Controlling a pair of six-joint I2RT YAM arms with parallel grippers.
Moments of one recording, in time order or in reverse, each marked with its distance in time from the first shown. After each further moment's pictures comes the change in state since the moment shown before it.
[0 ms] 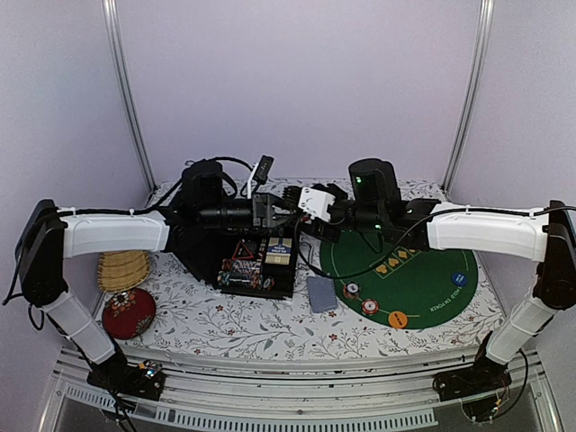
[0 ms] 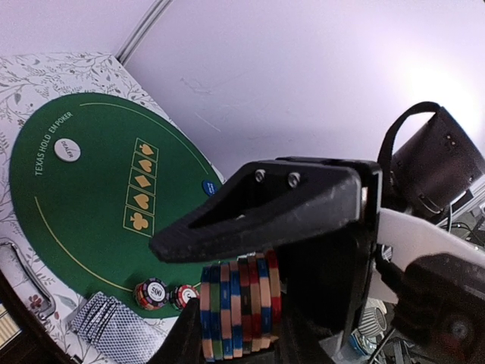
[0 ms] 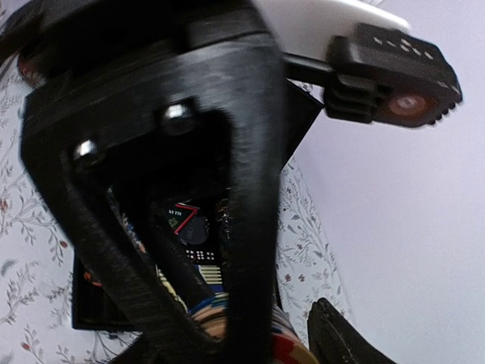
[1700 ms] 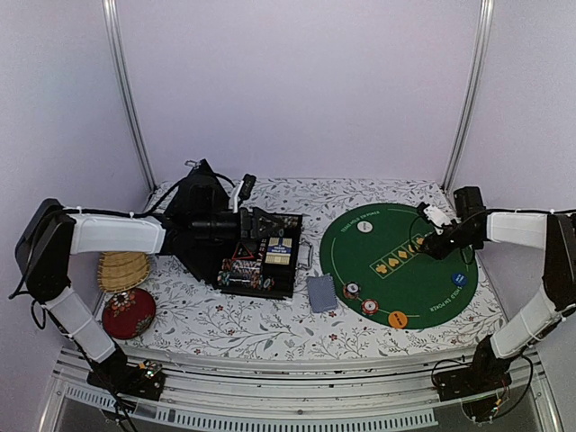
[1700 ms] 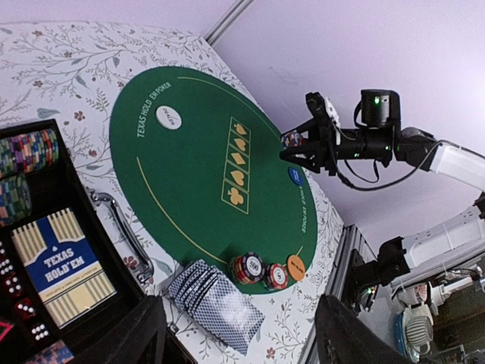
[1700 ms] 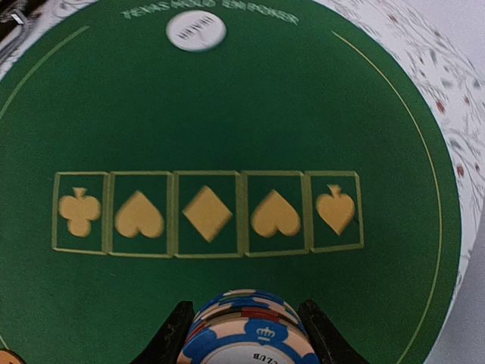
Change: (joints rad) left arm 0.116 0.019 -0.093 -0.088 -0.074 0.121; right arm -0.812 -0.105 -0.351 -0.350 -0.091 0.233
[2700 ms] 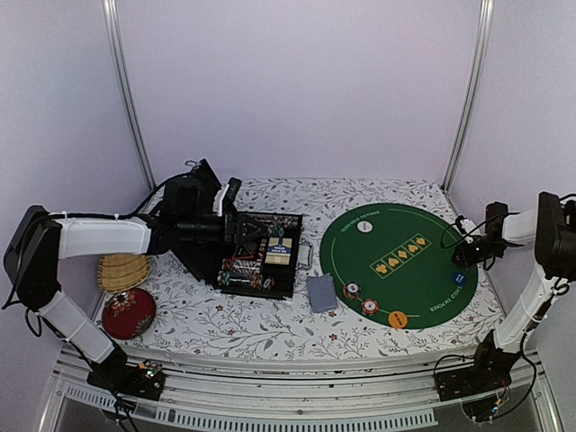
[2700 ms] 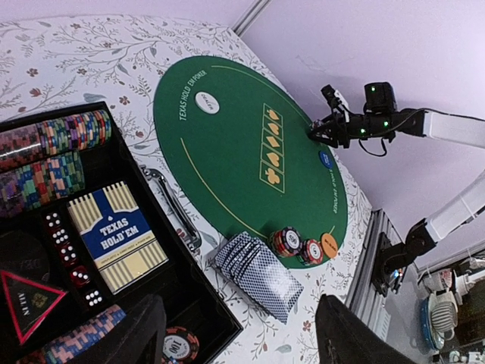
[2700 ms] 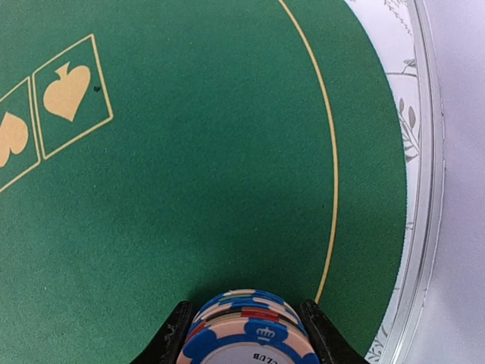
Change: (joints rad) left arm 0.083 -0.082 -0.069 -0.114 0.022 0.135; right arm -0.389 0.228 0.021 0.062 -0.002 0.032
